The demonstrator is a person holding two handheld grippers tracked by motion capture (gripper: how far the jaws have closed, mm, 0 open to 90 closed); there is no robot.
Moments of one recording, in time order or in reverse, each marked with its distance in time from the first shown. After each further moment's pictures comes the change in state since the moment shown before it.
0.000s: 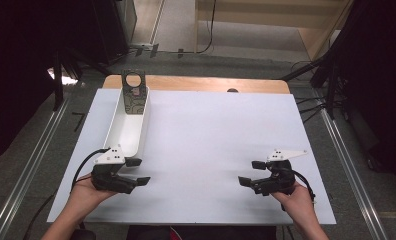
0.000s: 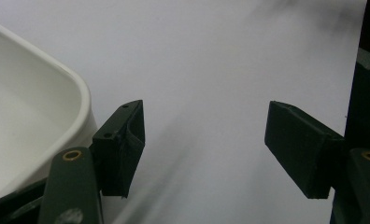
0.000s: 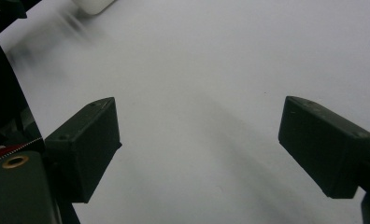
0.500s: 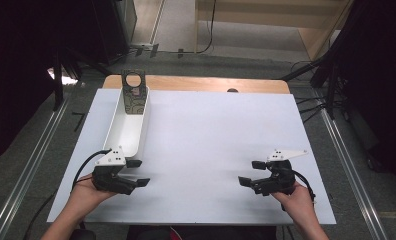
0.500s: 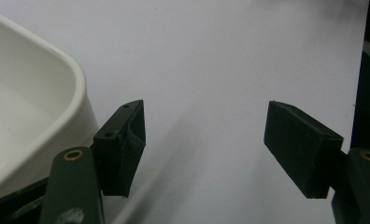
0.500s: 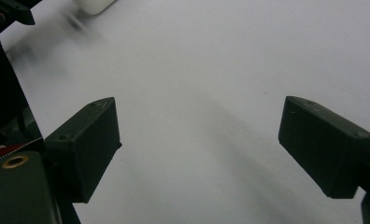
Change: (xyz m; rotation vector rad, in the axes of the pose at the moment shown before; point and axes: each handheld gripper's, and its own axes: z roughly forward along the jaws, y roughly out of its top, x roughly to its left) left arm 0.003 -0.006 0.004 0.018 -0.001 0.024; right arm 0.000 0.000 0.000 0.001 -0.001 0.000
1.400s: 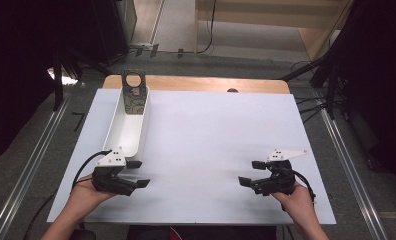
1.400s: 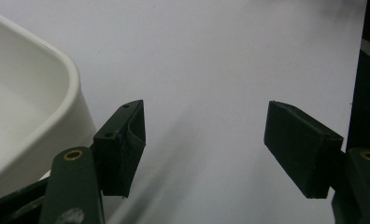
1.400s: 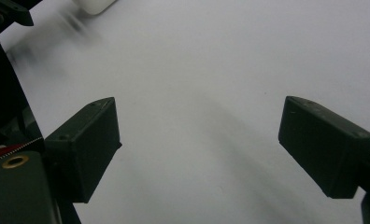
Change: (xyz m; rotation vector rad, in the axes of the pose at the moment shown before) left arm -0.002 0.000 -0.001 0.003 -0.004 -0.005; right arm 0.000 0.000 0.000 -0.002 -0.001 -0.005
